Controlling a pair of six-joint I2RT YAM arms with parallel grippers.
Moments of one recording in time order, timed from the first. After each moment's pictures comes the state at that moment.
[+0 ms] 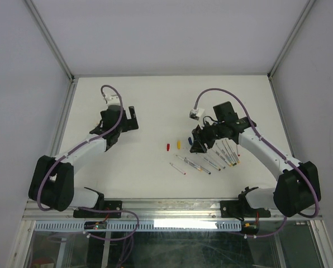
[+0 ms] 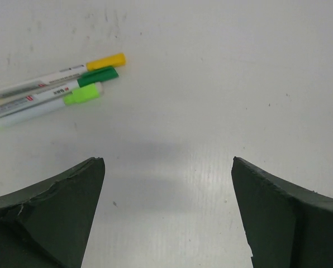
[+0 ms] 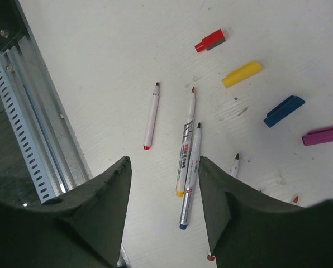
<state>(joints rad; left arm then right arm) -0.40 1.39 0.77 -0.01 -0.31 -0.39 0.44 1.31 0.98 -0.66 -0.70 -0.33</state>
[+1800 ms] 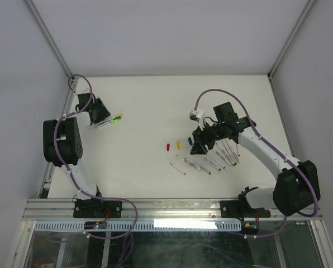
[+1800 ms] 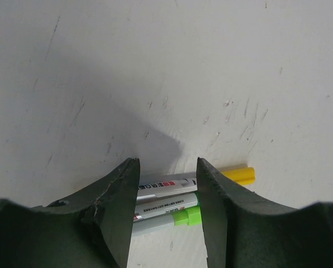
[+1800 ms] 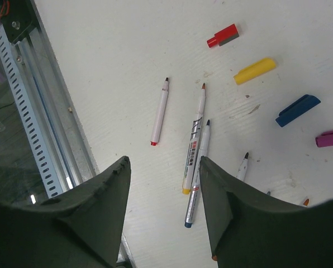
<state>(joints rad) 0.13 1.88 1.08 0.04 0.09 -0.45 0.43 1.32 0.98 -0.69 -0.74 -0.36</state>
